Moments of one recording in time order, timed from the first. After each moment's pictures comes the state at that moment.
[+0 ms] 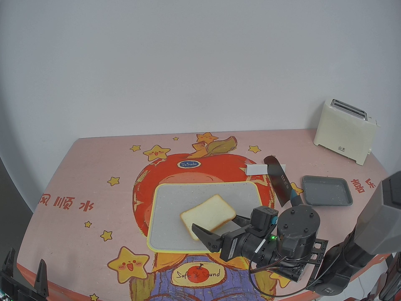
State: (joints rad) left arm -0.01 0.02 -0.02 -0.01 -0.02 0.01; right arm 0.94 2.03 -0.46 -1.27 -0.20 0.48
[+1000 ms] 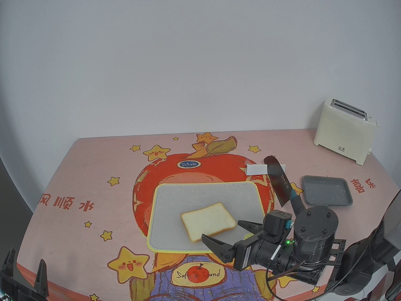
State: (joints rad) left arm -0.01 0.02 -0.02 -0.01 -0.02 0.01; right arm 0.96 1.90 -0.41 -1.14 -0.19 0.48
